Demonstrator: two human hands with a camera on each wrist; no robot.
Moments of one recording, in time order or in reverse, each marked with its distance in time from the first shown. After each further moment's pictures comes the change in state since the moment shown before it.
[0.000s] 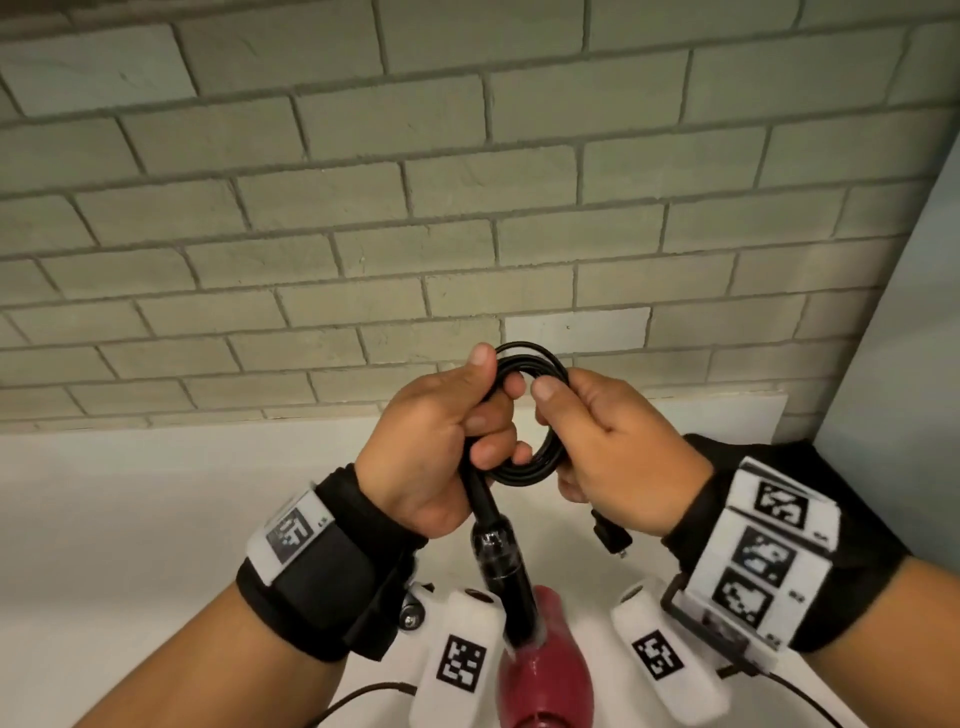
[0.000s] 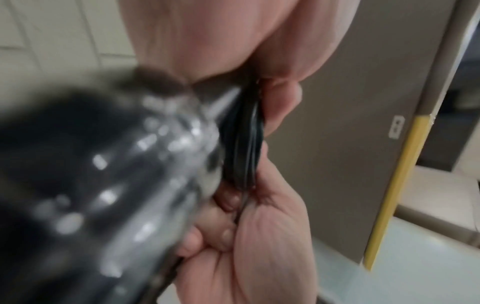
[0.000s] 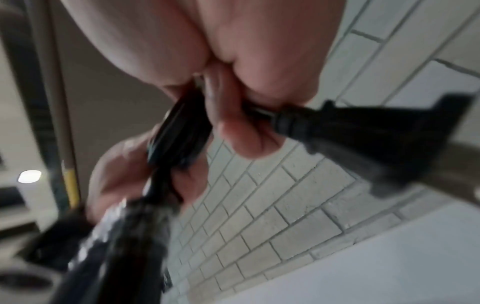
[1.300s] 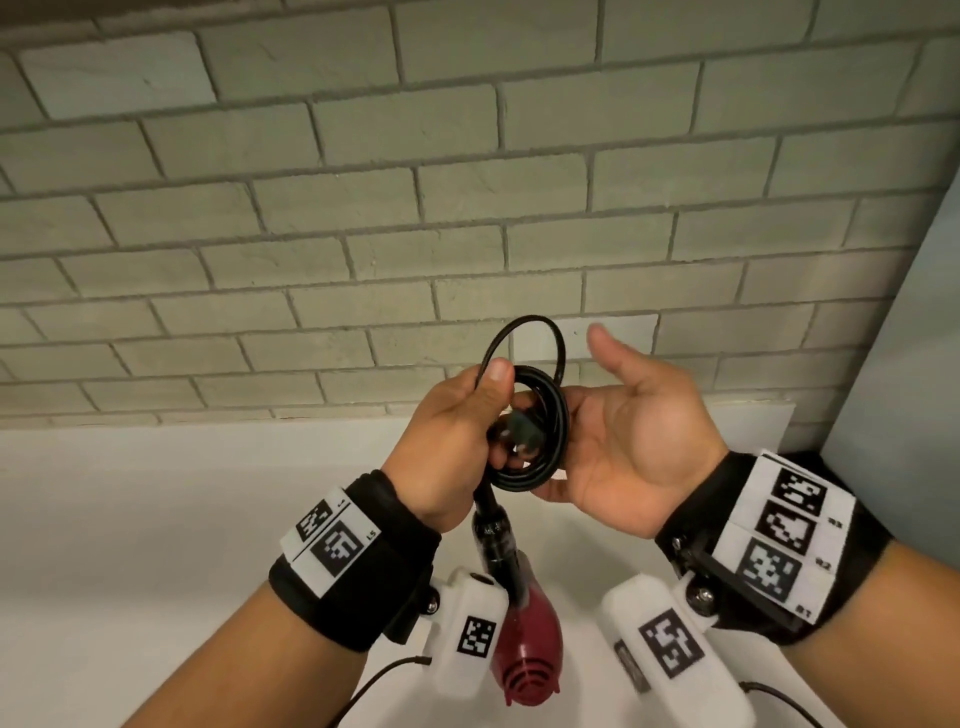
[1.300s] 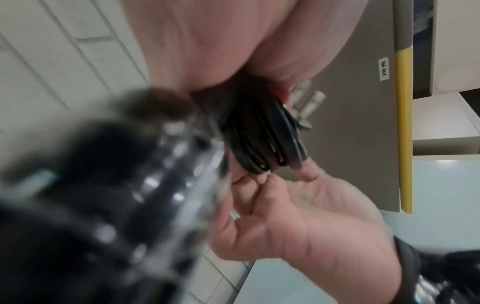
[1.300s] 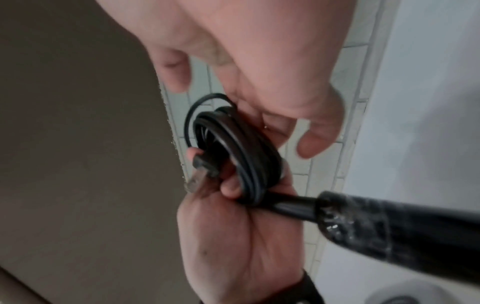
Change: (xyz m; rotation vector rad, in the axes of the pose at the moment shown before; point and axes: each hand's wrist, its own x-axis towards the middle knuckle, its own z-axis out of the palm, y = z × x) left_hand 0.006 -0.012 -0.005 0.389 0.105 0.224; right_hand 0.002 -0.017 -0.005 0.834 -0.197 0.514
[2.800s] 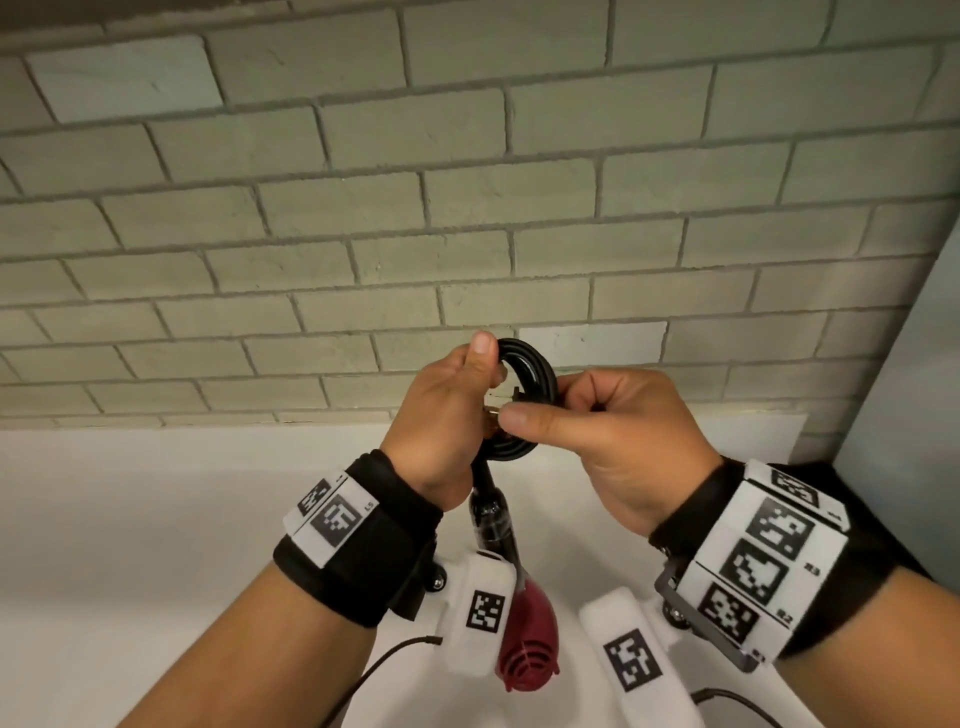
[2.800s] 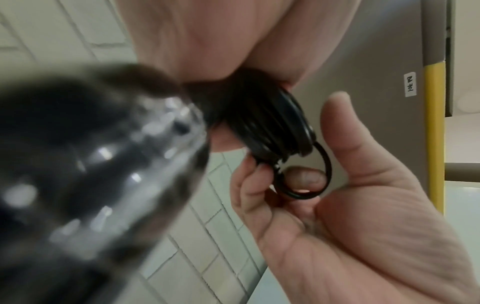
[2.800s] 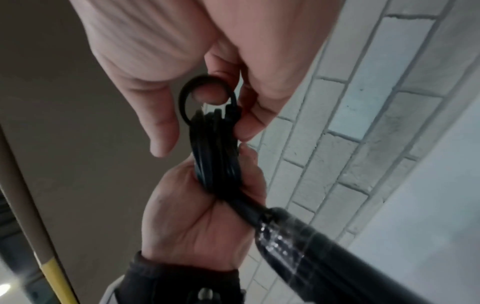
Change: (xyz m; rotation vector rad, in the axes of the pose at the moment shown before) left_hand 0.023 0.003 -0.010 0.008 0.167 -0.047; right_hand 0.009 0.003 0.007 -0.381 0.212 -0.485
